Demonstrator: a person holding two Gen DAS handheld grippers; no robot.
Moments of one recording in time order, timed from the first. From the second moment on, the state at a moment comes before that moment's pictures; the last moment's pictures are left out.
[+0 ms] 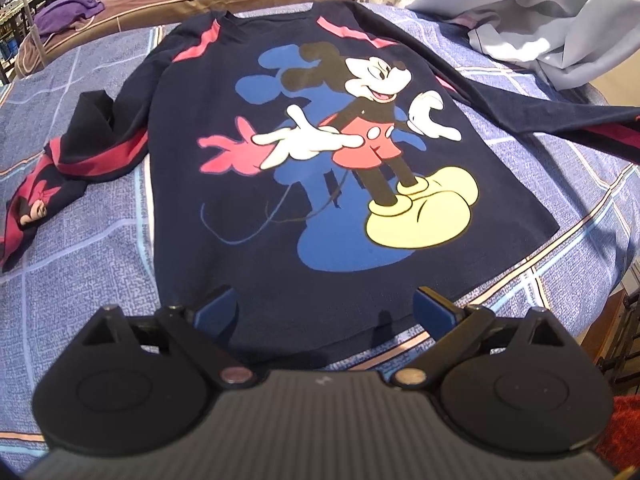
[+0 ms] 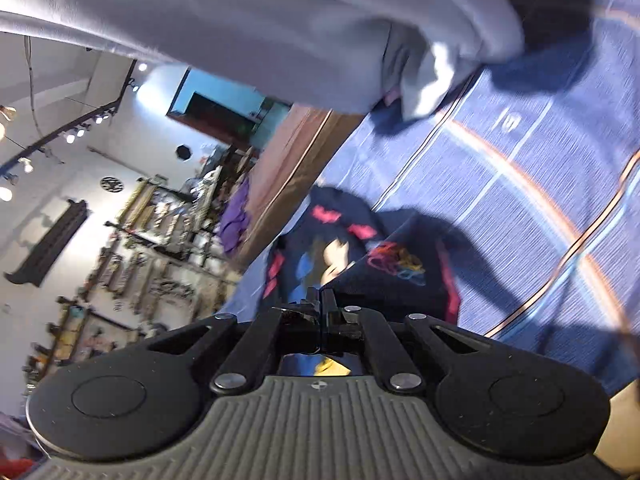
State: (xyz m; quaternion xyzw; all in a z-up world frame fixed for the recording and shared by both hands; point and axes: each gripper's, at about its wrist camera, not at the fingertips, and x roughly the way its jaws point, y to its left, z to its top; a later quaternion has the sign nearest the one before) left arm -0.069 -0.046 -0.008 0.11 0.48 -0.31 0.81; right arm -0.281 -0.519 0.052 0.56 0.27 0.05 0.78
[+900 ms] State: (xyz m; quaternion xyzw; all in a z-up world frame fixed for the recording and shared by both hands) left arm -0.070 -0.014 0.004 0.18 0.40 -0.36 0.83; right arm -0.083 -0.312 -0.053 0.28 0.41 0.07 0.87
